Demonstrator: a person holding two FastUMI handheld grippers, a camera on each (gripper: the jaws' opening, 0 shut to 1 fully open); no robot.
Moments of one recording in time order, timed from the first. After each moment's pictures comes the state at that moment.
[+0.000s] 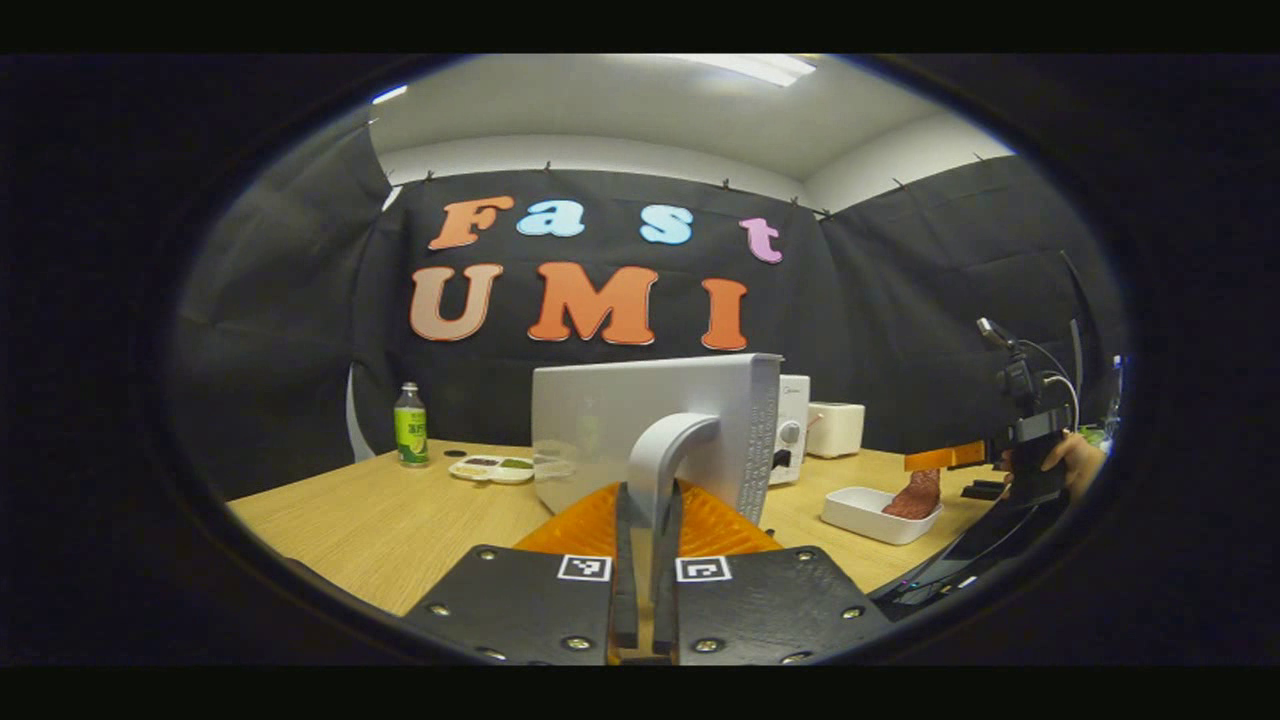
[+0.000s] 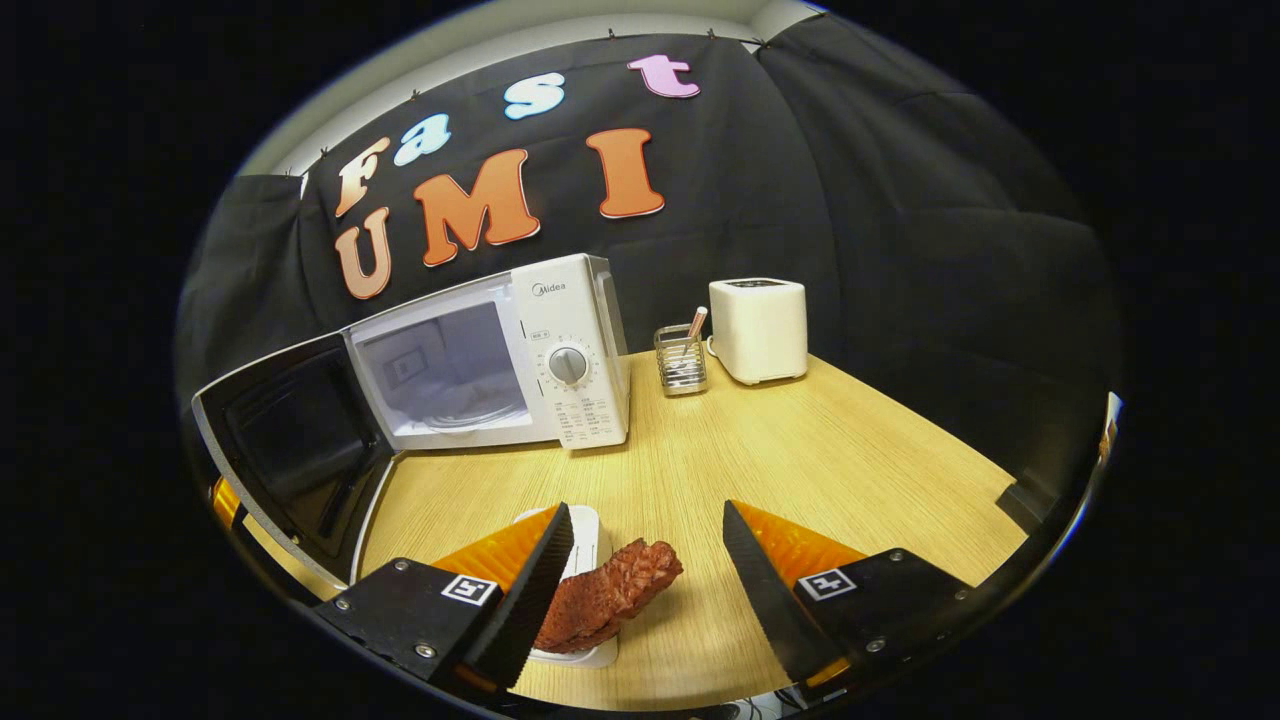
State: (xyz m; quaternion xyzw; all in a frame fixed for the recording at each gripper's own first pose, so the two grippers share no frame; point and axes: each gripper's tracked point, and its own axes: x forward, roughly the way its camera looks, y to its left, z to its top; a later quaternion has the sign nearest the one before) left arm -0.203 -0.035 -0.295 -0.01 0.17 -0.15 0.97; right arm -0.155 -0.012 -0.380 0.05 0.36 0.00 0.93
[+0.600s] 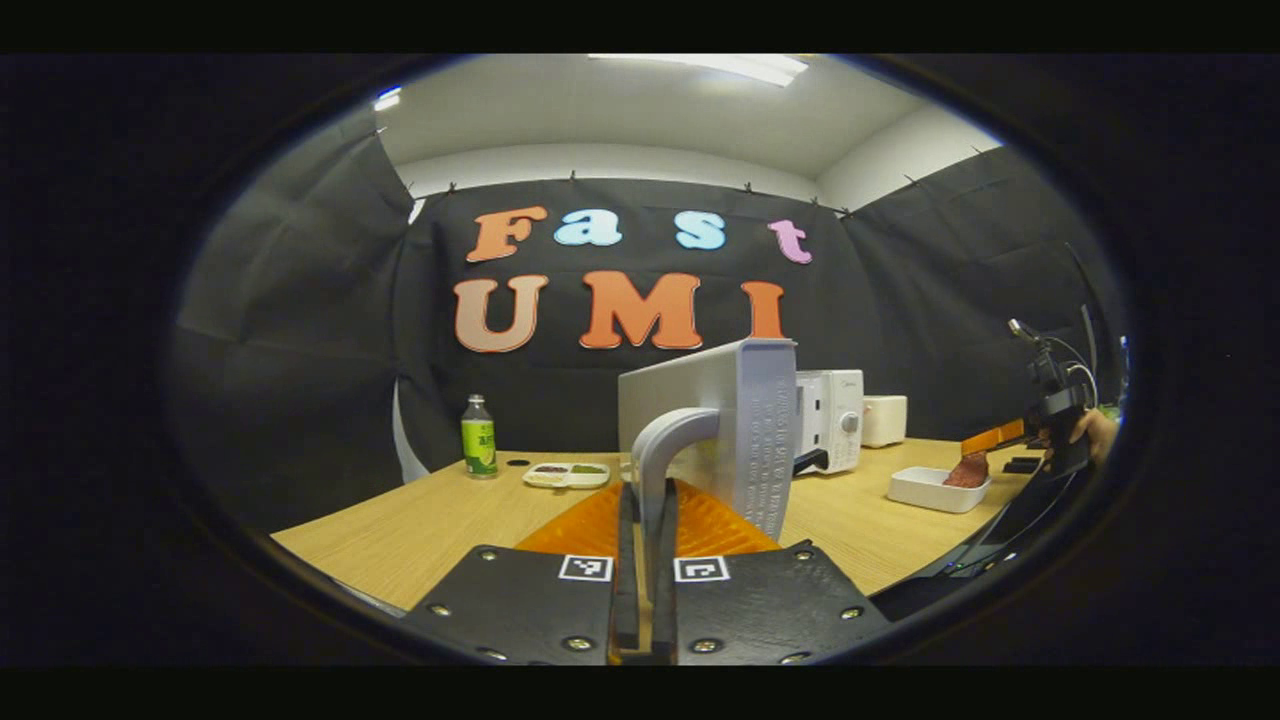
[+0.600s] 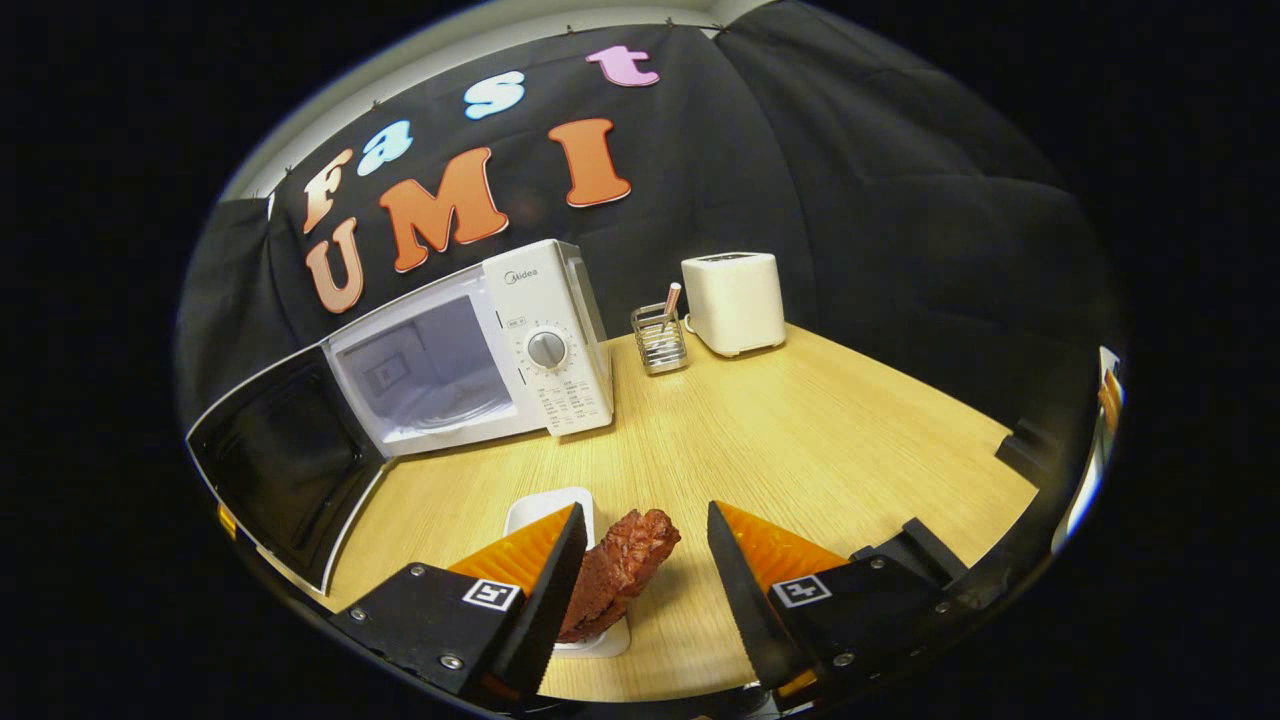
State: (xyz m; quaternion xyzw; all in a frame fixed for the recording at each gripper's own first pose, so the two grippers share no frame) left arm -0.199 0.061 -0.288 0.03 0.15 -0.12 0.98; right arm -0.172 -0.013 -0.392 0.10 0.39 -0.04 0.92
